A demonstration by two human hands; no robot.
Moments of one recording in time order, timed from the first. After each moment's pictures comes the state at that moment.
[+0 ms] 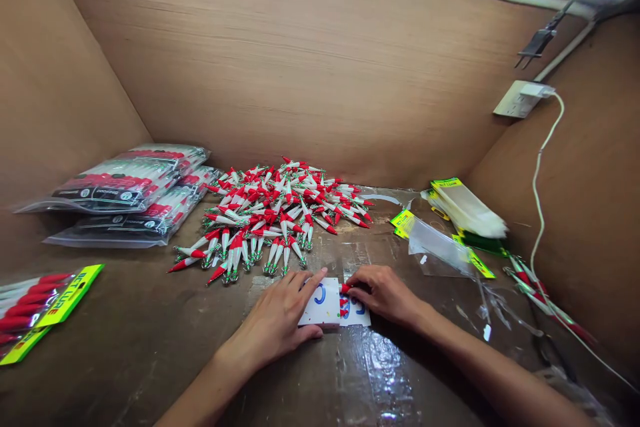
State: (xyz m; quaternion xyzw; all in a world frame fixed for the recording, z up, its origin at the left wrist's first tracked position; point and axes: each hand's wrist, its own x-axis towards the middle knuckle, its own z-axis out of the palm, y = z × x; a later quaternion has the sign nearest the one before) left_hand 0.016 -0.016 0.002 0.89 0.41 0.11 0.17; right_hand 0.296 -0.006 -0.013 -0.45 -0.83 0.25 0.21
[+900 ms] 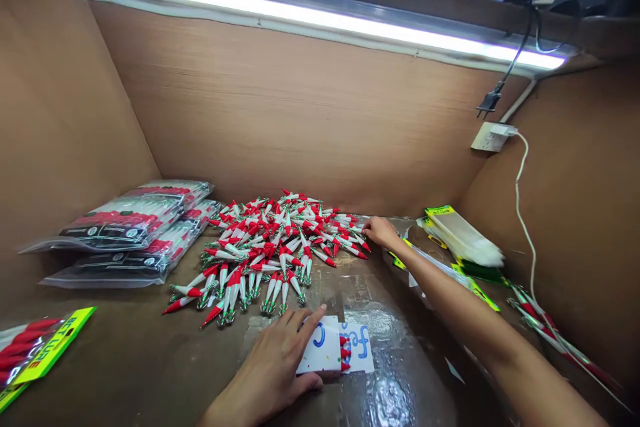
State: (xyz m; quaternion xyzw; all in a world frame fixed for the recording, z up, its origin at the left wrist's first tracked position) left_hand 0.013 -0.016 -0.001 0.88 0.43 0.11 0.19; right_hand 0.352 0.198 0.017 -0.70 -0.67 0.14 0.19
